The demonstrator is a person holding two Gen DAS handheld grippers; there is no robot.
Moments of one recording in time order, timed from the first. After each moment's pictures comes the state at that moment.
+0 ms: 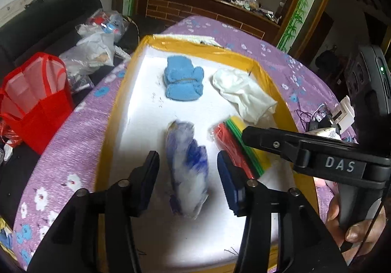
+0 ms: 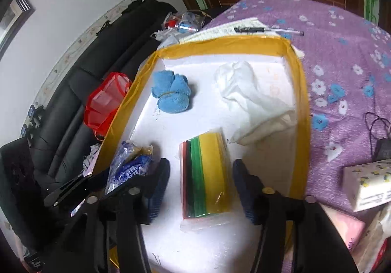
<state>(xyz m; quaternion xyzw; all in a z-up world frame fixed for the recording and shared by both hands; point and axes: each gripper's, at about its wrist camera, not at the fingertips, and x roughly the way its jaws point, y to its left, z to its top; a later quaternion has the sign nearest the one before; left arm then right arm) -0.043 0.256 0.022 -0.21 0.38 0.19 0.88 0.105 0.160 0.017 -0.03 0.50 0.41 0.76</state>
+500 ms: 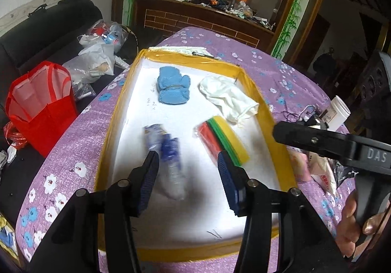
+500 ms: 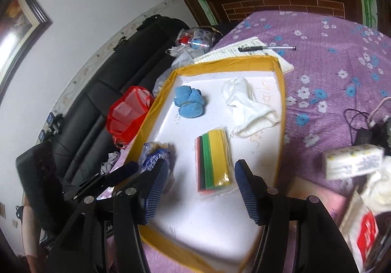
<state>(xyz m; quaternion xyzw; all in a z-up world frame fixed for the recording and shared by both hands) -0.062 0.228 0.045 -0.19 0.36 0.19 0.89 0.086 0.106 0.058 0.01 0.47 0.45 0.76</state>
